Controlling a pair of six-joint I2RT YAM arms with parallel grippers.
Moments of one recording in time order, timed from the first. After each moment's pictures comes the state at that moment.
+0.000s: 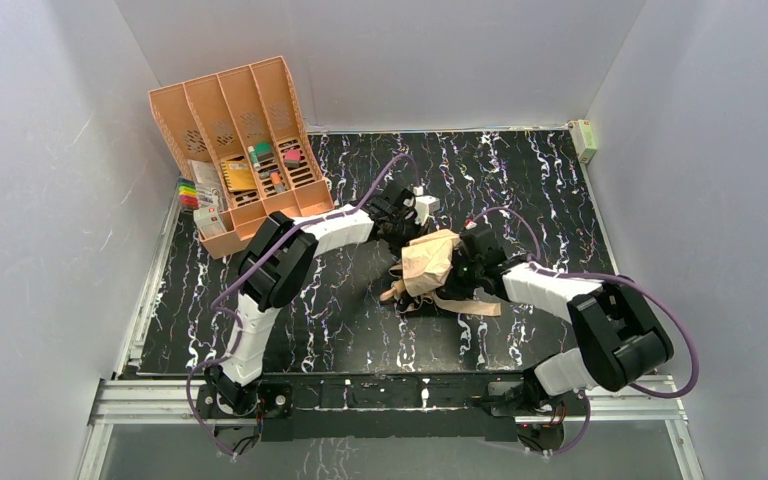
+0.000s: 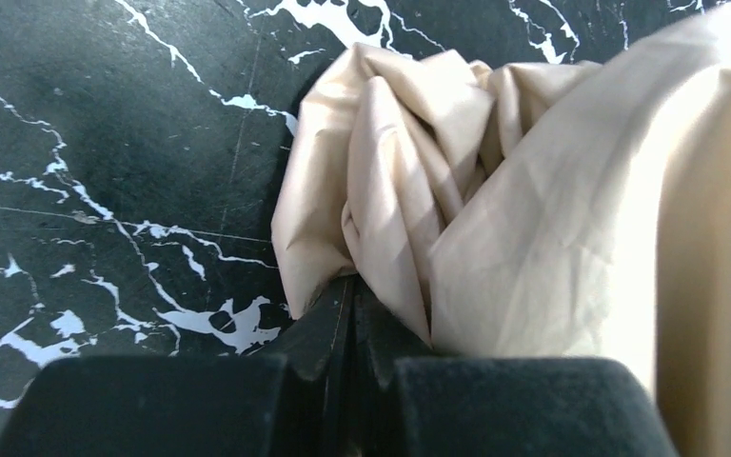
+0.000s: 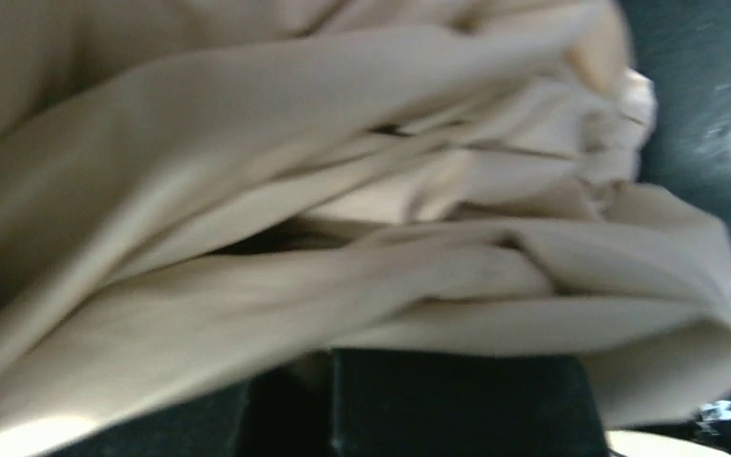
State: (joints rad) left arm -0.73 2.17 1.53 -0.34 0.49 -0.20; right arm 0.51 1.42 0.60 -0.13 -0.25 0.79
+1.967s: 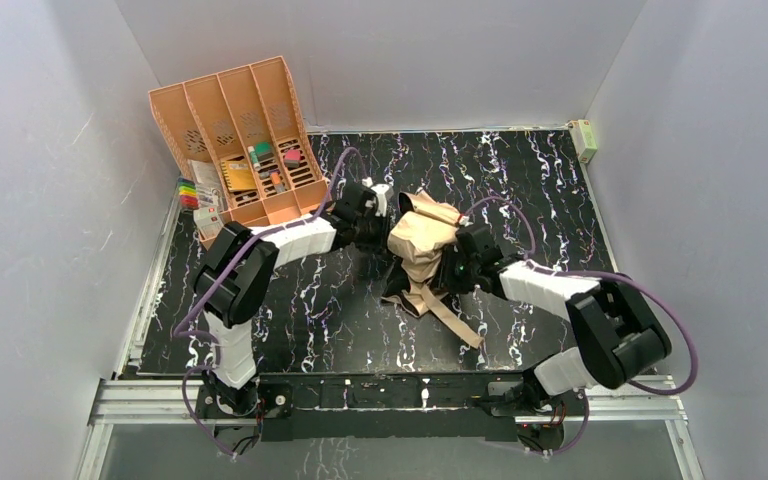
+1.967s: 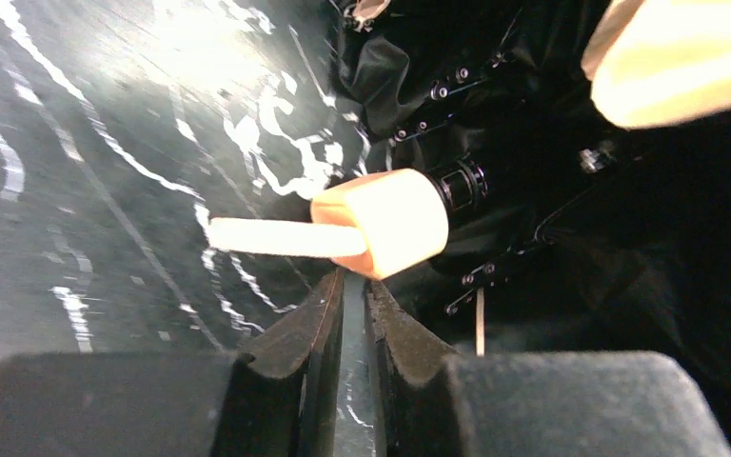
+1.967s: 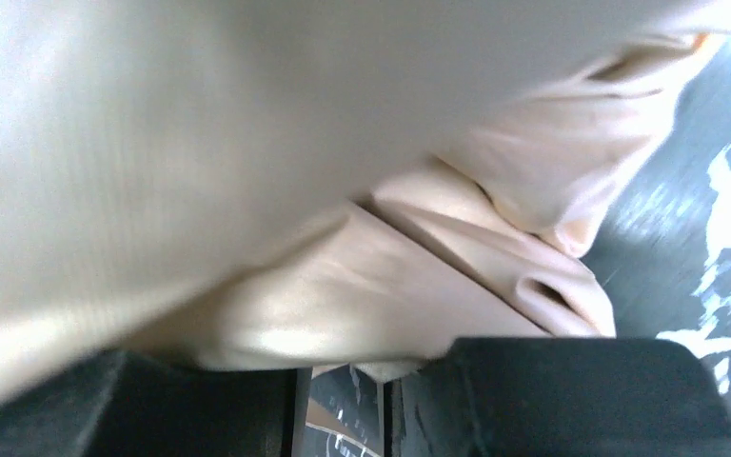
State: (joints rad) left arm -0.64 1.91 1.18 -0.15 0.25 -0.38; right arm 0.56 1.40 0.60 -0.13 -0.14 0.64
